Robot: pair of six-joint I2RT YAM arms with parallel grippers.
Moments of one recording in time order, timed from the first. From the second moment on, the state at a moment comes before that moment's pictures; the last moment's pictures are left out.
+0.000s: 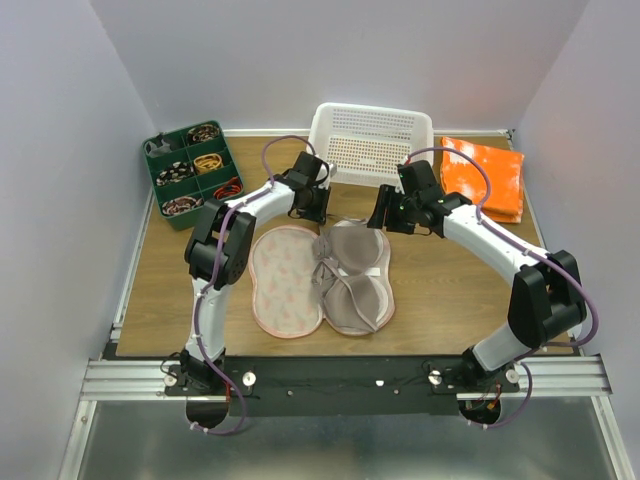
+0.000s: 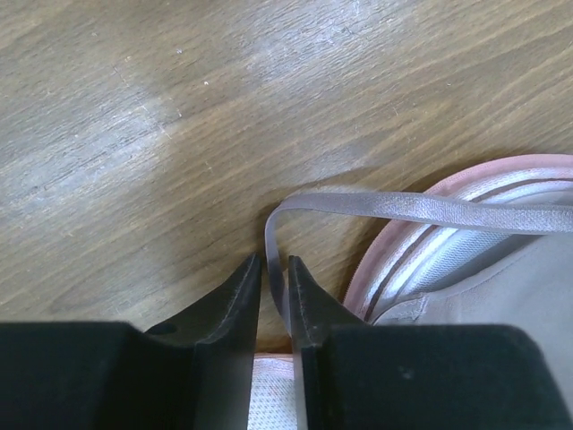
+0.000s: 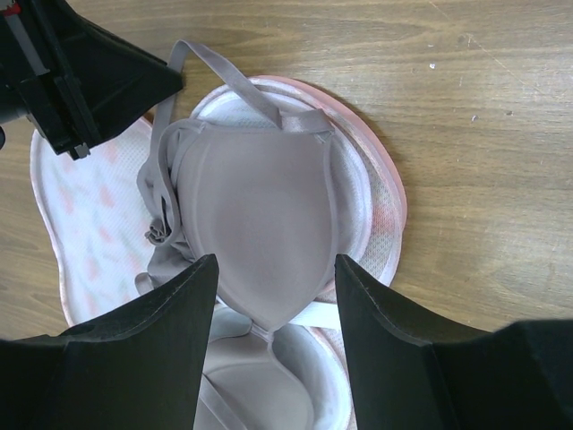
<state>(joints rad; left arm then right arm) -0.47 2.13 1.57 -0.41 0.20 -0.17 0.44 1.56 1.16 -0.45 -0.09 0.53</state>
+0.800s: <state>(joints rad) -0.53 2.03 1.57 -0.46 0.21 -0.17 0.44 1.52 1.15 -0.45 -0.06 0.55</state>
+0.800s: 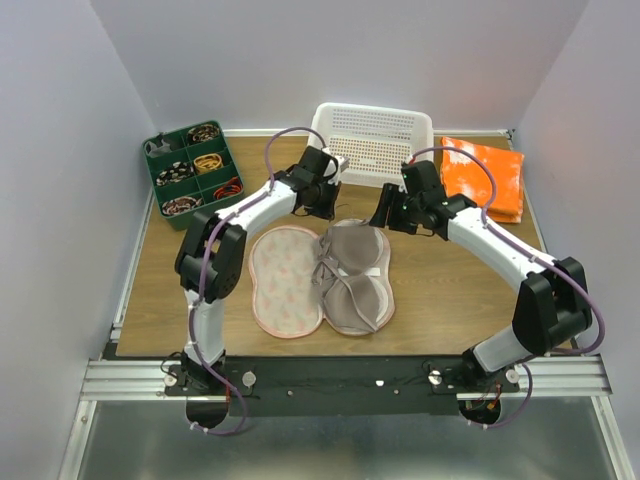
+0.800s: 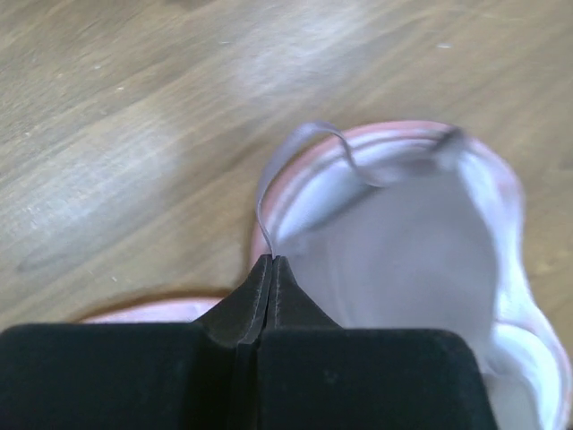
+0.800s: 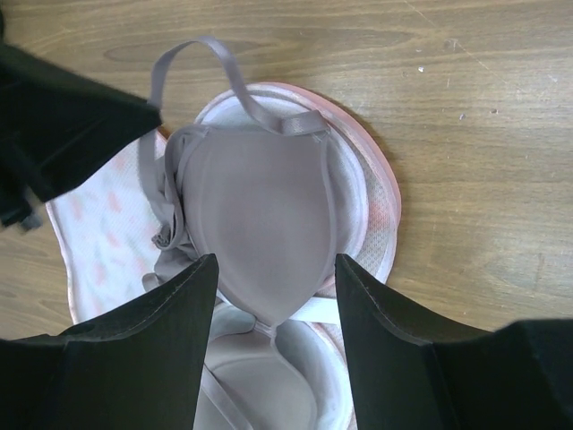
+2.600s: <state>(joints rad) -0.68 1.70 1.18 -0.55 0.26 -0.24 0.44 1.46 1.08 -0.44 -0.14 0.58</state>
